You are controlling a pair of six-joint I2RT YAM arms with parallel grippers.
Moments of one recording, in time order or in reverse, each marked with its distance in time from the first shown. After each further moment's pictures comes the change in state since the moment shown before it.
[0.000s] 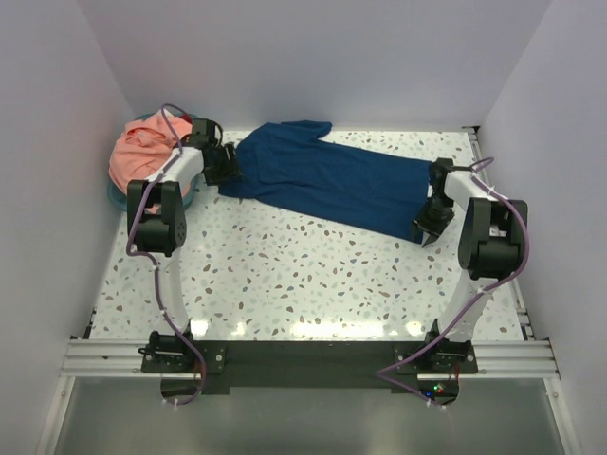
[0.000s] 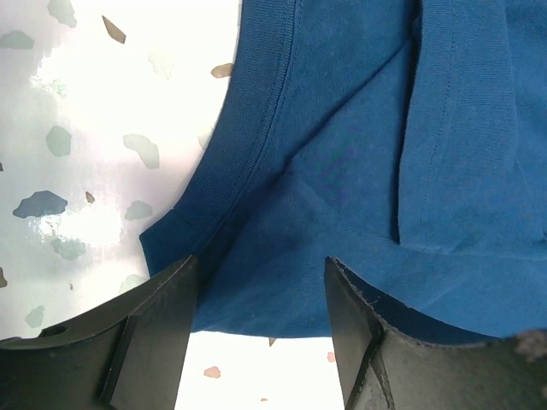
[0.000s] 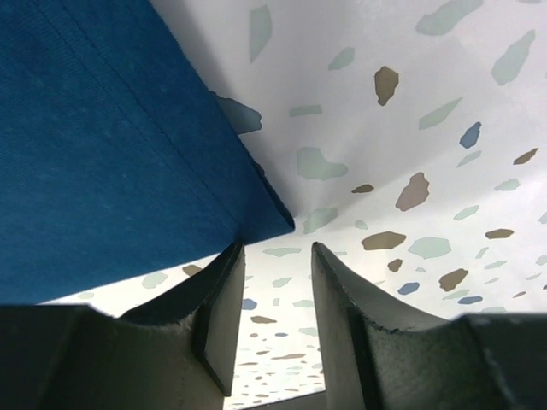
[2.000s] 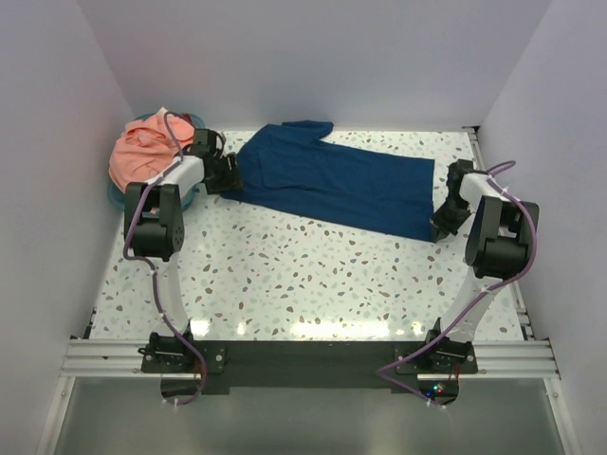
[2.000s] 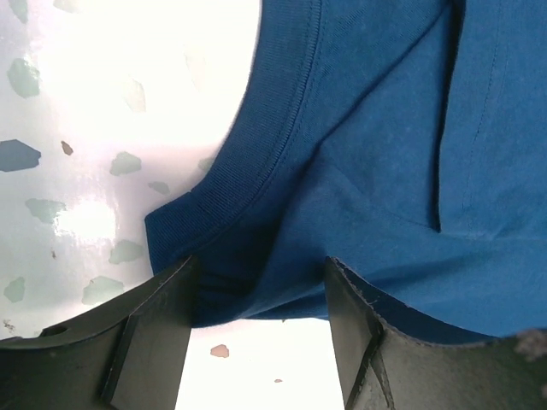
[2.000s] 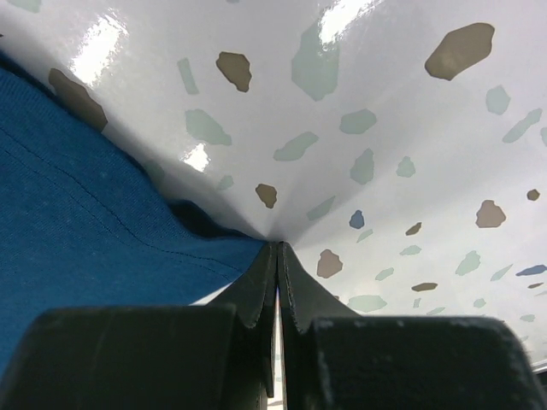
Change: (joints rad) left arm -0.008 -0.060 -0.149 0.066 0.009 0.038; right arm -0.118 0.015 -0.011 0.082 0.079 -0.024
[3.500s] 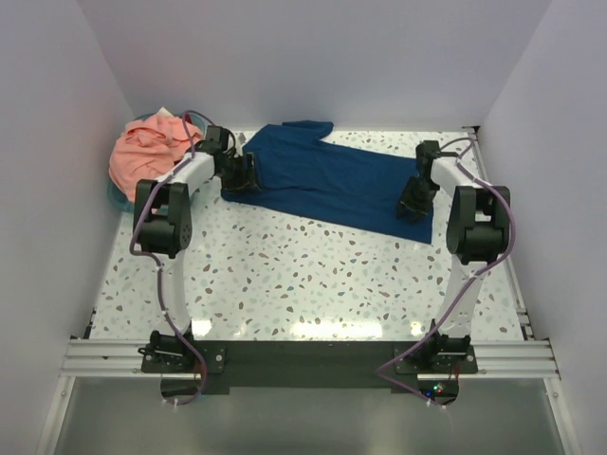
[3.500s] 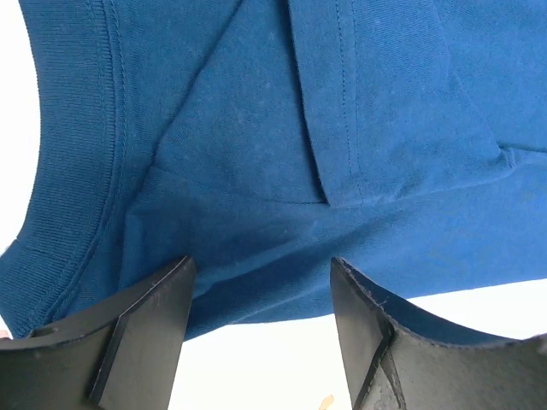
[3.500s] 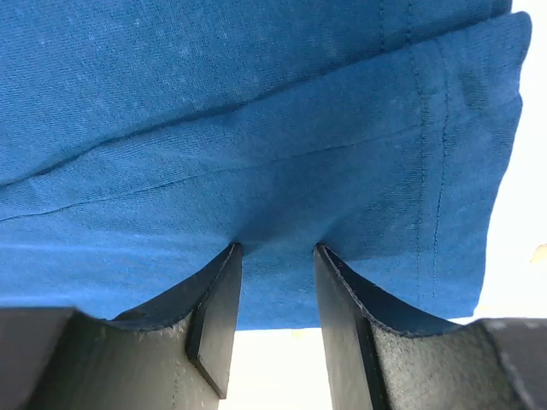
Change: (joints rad) left arm -0.059 0.056 0.085 -0.064 0.176 0.048; right arm 0.188 0.161 0.244 0.002 -0.143 -0.102
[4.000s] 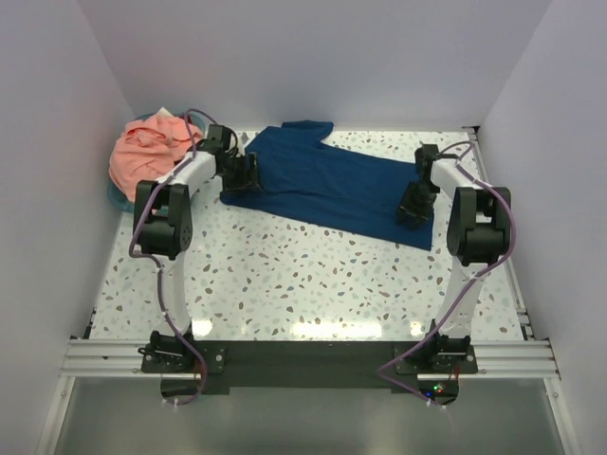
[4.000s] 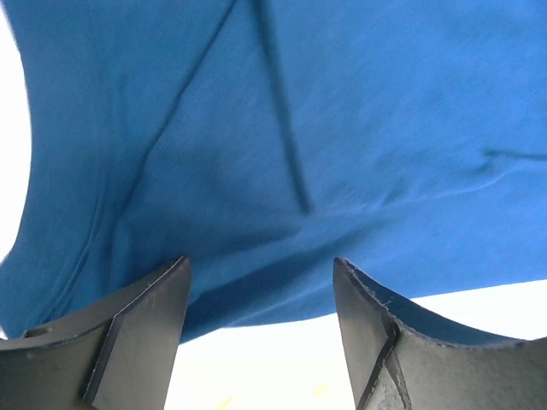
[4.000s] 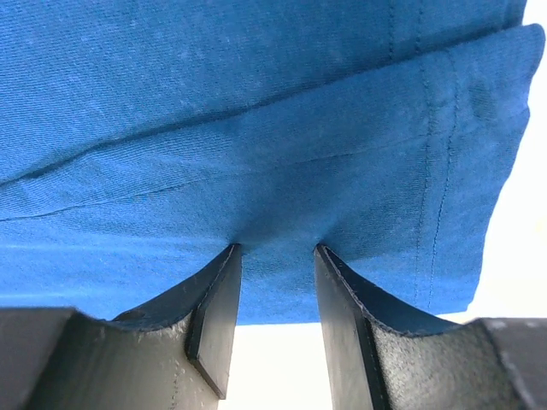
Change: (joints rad) left arm -0.008 -0.036 -0.037 -0.017 -0.001 0.009; right arm -0.002 -0.028 -0.045 -0.034 -0.006 -0.002
